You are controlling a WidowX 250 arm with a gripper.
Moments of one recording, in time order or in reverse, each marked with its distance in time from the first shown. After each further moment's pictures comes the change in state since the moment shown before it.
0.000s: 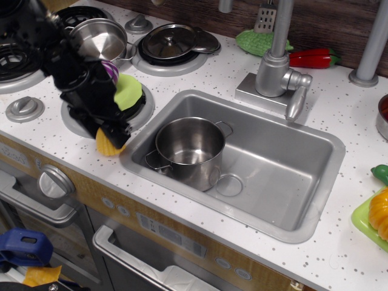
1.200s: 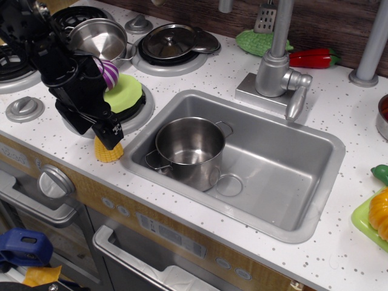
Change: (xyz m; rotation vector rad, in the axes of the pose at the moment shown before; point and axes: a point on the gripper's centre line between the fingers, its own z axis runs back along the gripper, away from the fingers) arm -0.014 0.012 0.002 0.006 -0.005 -0.069
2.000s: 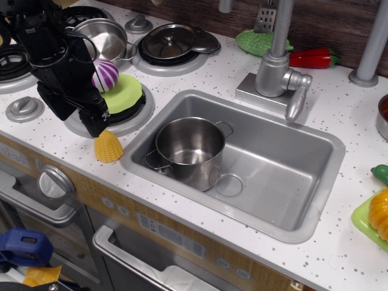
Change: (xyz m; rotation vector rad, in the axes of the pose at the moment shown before) arm -0.005 0.005 0.035 0.101 0.068 0.042
